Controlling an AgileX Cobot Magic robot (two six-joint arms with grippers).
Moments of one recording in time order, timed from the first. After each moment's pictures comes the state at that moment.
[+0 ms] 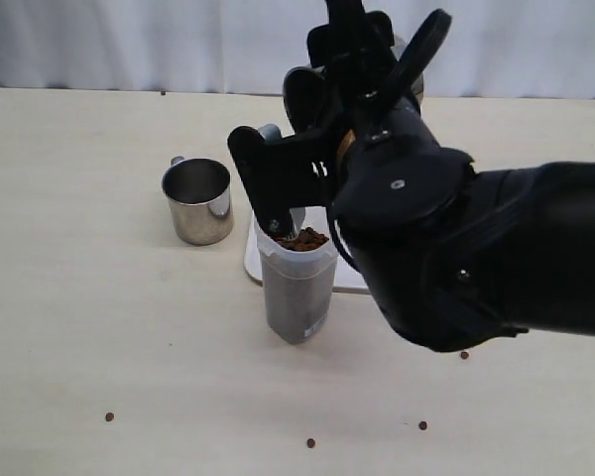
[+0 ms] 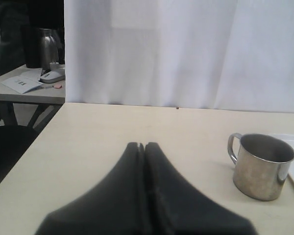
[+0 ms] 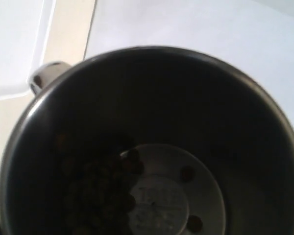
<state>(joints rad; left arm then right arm) 0.14 0.00 0.00 0.10 0.18 -0.11 1.03 1.59 -0.98 -1.59 0.98 0.14</state>
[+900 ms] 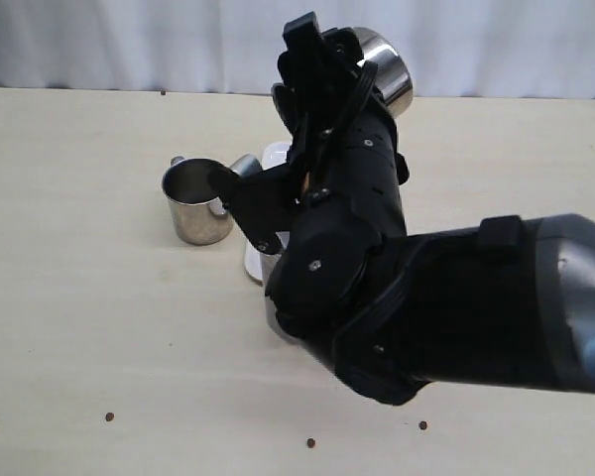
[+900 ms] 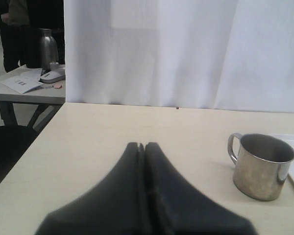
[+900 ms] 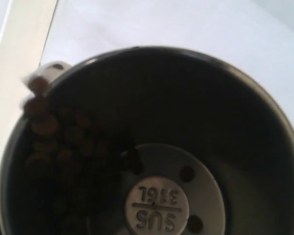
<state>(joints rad) 0.14 0.00 0.00 0.10 0.18 -0.11 1.10 1.71 -0.98 -1.72 1.19 0.17</state>
